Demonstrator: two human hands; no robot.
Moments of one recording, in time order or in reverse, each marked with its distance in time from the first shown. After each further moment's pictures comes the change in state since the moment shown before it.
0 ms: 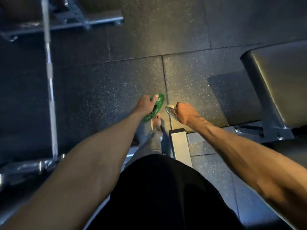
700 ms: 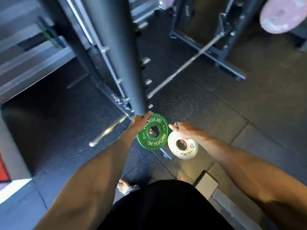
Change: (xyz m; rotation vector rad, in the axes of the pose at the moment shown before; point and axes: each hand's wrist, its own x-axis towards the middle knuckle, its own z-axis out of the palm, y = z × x) left_hand -0.408 -0.335 -0.054 -0.845 0.650 -0.486; right_hand -0.232 -0.294 0.163 -0.494 -0.374 -0.562
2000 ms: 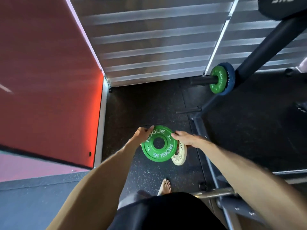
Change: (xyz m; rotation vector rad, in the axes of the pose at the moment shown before) left_hand 0.122 -0.305 -0.648 -0.294 0.399 -0.230; right_hand 0.209 -0.743 0.154 -0.223 -0.412 -0.363
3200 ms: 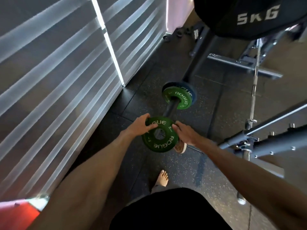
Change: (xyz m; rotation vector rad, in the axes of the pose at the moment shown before) left_hand 0.344 0.334 -0.033 0.726 -0.816 0.945; right_hand 0.160 -0.075 -0.181 0.577 0.851 0.274
